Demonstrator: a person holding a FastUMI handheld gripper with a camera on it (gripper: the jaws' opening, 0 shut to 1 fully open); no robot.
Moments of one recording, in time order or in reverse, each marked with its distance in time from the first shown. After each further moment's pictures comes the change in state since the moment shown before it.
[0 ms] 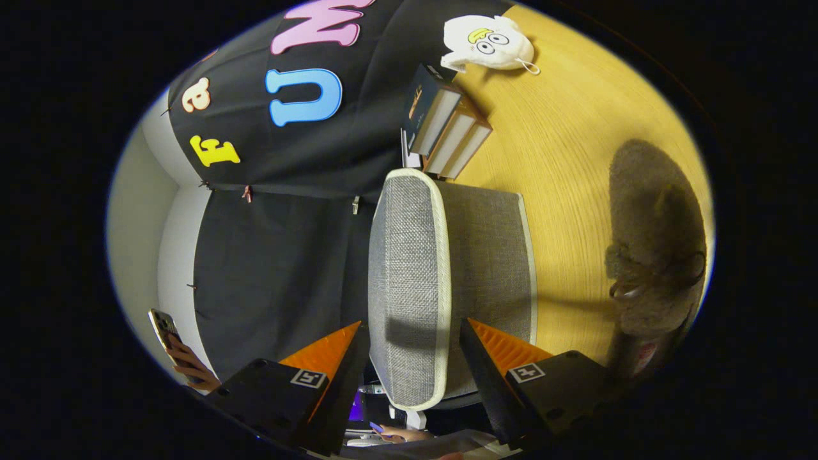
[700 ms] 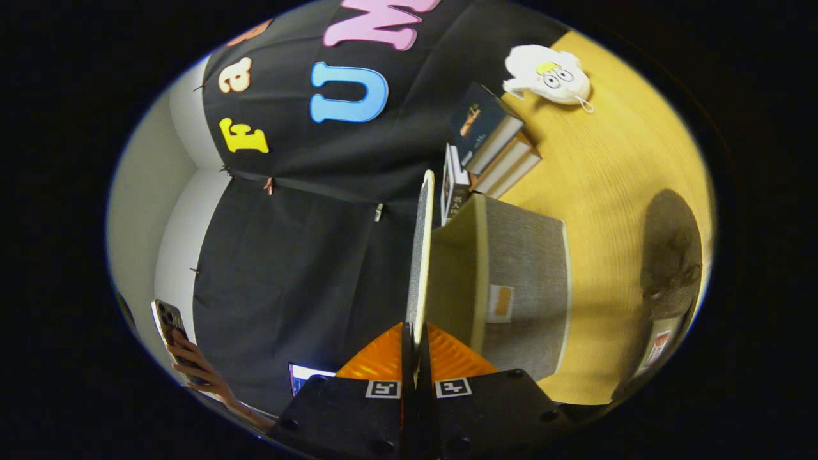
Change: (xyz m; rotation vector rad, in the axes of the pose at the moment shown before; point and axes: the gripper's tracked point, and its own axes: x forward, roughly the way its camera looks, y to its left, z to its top) arm -0.018 0.106 0.011 -0.191 -0.112 0.043
